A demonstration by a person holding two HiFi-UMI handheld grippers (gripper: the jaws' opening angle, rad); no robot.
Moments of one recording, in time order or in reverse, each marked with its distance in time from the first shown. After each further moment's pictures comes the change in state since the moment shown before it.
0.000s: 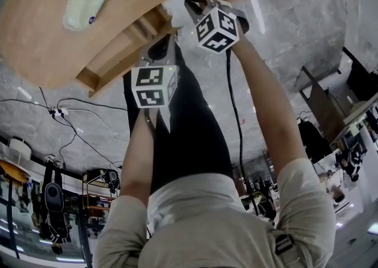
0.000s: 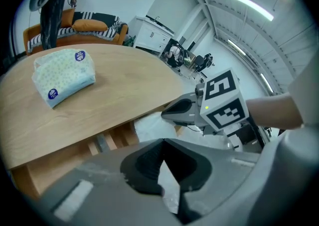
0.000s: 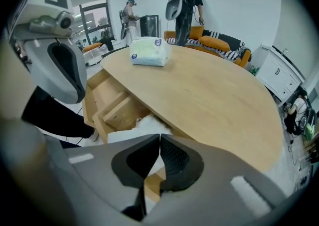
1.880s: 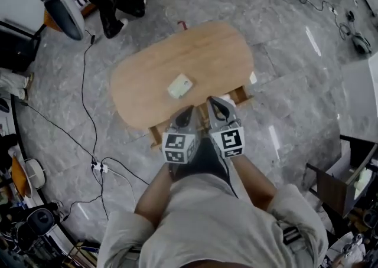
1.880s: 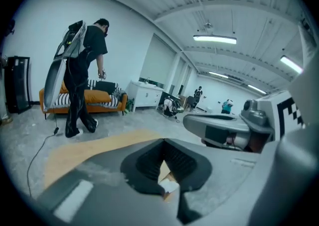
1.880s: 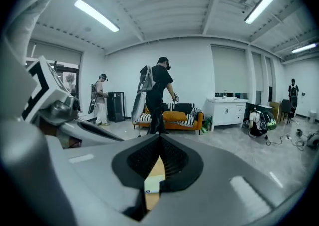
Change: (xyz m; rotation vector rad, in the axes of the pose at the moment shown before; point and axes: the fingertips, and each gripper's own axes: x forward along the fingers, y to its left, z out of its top) left arm -0.359 -0.084 0.177 0.220 -0.553 0.094; right arm -0.402 0.080 0.306 0.331 -0.784 -0.395
